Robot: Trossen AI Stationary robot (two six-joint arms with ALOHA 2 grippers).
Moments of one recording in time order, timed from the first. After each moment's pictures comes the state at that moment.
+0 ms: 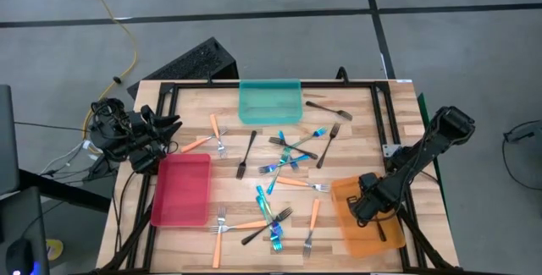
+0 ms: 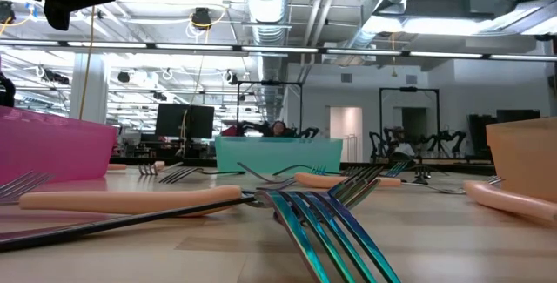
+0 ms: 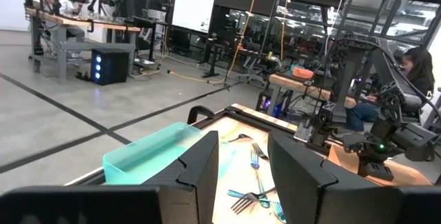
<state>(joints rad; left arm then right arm) -0.88 0.01 0.45 -0.41 -1.37 -0.21 0.76 1.43 0.68 -0.90 -0.13 2.12</state>
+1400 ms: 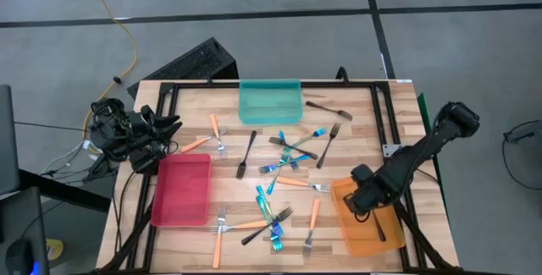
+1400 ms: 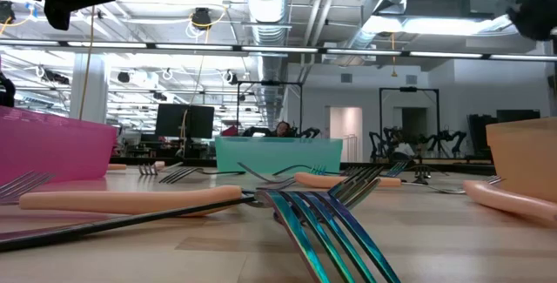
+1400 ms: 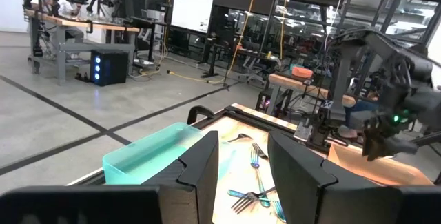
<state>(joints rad) -0.88 0.01 0.45 -0.41 -1.37 -0.20 0.64 1.31 0.95 -1.17 0.01 1.72</state>
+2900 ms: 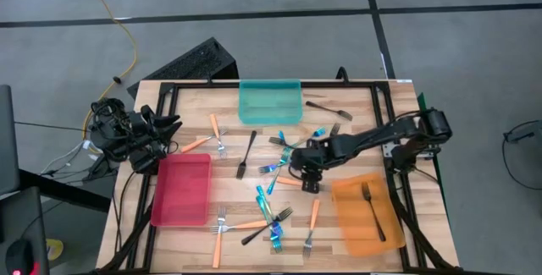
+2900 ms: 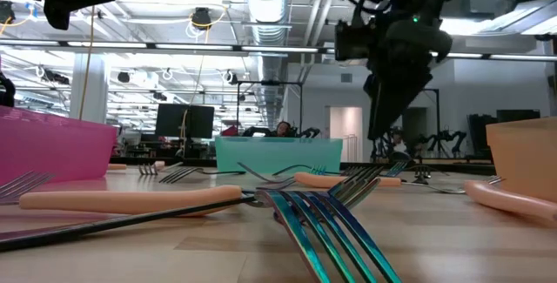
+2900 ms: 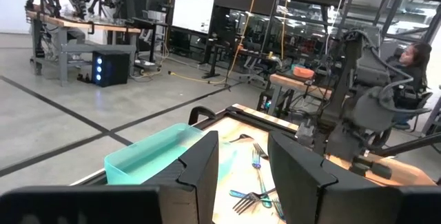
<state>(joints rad) -0.88 0.01 0.45 -0.41 -1.37 -0.20 0.12 1.66 1.08 -0.61 0.03 0.28</state>
